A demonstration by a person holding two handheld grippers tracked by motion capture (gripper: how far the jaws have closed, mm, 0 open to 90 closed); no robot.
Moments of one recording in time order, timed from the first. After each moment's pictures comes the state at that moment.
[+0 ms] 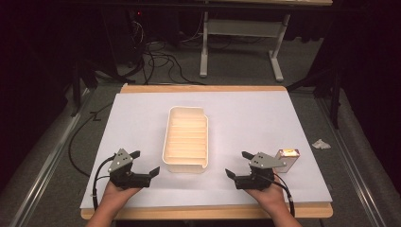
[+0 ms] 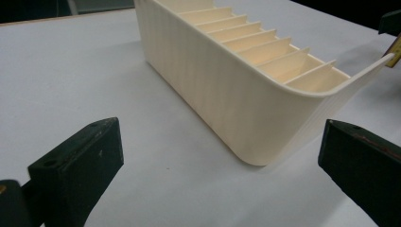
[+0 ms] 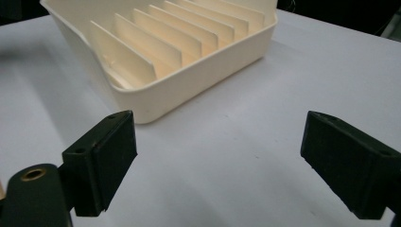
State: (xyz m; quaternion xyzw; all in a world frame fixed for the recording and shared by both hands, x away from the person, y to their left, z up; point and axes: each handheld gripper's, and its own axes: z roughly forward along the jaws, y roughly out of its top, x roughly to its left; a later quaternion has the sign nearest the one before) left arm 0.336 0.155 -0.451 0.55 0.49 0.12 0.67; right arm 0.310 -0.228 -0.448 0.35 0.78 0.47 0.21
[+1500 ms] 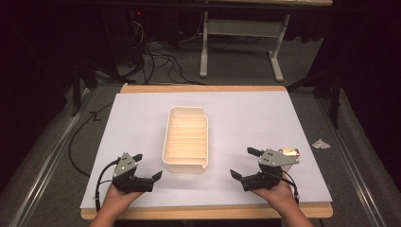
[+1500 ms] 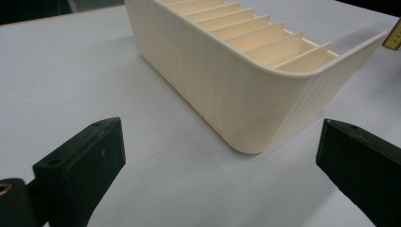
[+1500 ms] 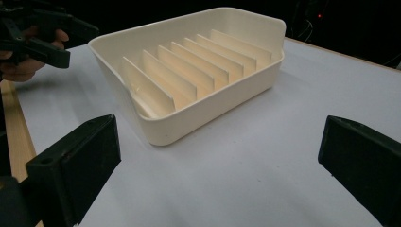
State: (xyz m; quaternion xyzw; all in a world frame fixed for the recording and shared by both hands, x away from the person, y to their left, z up) left arm 0.326 0.149 -0.456 0.56 0.48 0.13 0.66; right arm 0.305 -0.242 -0.422 0.32 0.77 0.51 0.20
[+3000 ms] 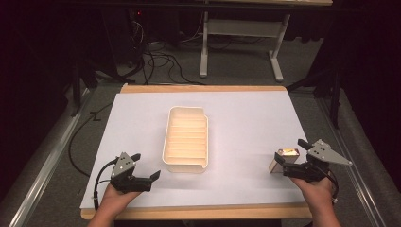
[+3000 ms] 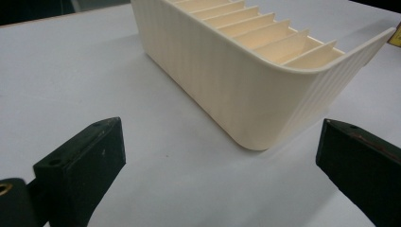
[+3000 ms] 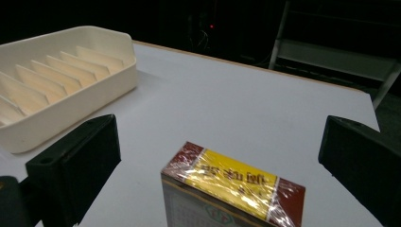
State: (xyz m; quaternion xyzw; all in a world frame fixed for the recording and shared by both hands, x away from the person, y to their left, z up) left arm 0.326 0.153 -0.456 0.56 0.48 0.13 0.66; right arm 0.298 -0.350 -0.407 0.44 0.69 0.48 0.32
